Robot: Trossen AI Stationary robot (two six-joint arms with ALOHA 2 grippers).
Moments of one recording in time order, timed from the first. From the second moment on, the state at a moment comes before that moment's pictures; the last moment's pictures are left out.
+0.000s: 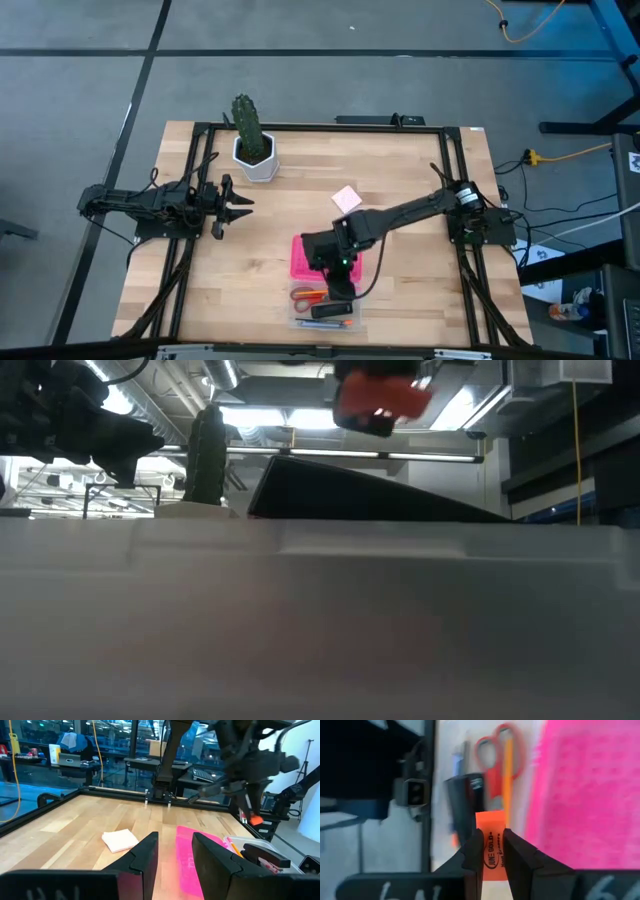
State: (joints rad) left arm -0.06 0.01 0.01 0.02 -0.08 -0.15; right arm 0.28 2.06 1.86 -0.98 -0.39 0.33
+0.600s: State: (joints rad) left arm -0.06 0.01 0.01 0.02 -0.08 -0.15; right arm 0.32 2.06 1.86 -0.98 -0.41 0.44
